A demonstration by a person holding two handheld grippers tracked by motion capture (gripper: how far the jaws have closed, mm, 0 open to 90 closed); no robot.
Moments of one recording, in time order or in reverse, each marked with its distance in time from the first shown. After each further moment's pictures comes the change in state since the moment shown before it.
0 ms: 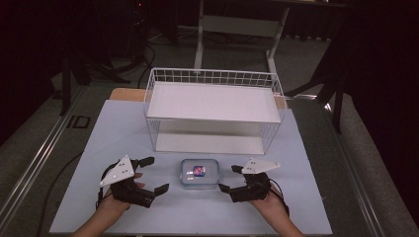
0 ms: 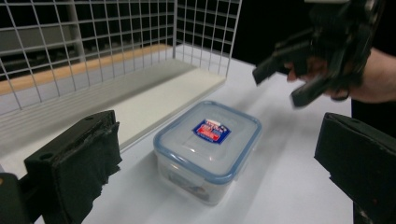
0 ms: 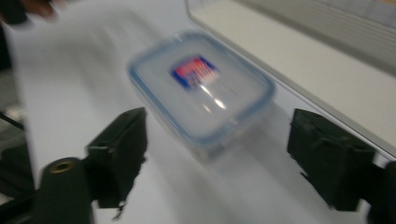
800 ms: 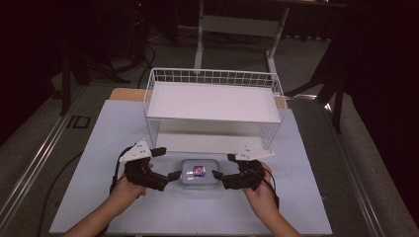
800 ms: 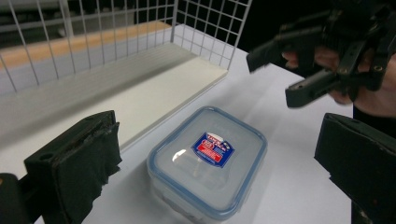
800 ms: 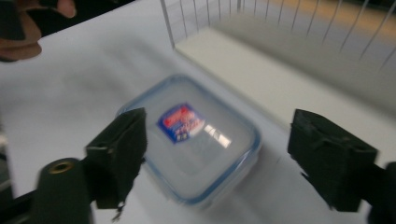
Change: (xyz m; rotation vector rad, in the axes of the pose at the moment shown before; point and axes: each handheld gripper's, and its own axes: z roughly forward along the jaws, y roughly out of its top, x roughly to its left) left arm 0.014 0.026 0.041 0.124 -0.002 -0.153; right arm -0.005 0.029 0.014 -0.001 -0.045 0.090
